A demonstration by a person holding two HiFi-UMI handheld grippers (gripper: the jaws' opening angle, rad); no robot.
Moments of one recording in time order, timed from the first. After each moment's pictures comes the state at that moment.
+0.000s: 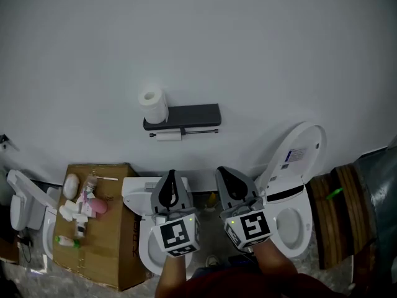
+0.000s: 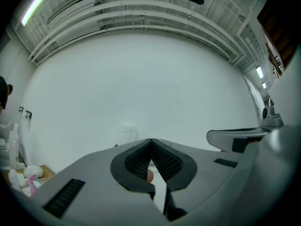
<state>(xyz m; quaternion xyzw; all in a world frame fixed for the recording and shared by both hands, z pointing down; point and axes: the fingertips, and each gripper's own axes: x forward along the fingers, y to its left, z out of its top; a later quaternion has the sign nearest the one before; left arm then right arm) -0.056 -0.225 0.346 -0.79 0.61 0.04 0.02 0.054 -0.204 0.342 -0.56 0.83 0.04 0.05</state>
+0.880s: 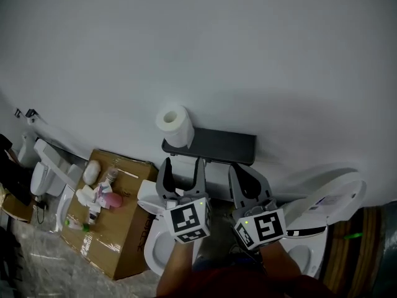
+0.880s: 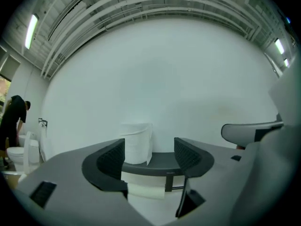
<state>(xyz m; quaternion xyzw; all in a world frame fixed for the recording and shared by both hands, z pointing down) -0.052 -0.409 0.350 -0.70 0.71 0.00 0.03 0.069 -0.385 0.340 -0.46 0.88 0.00 0.10</state>
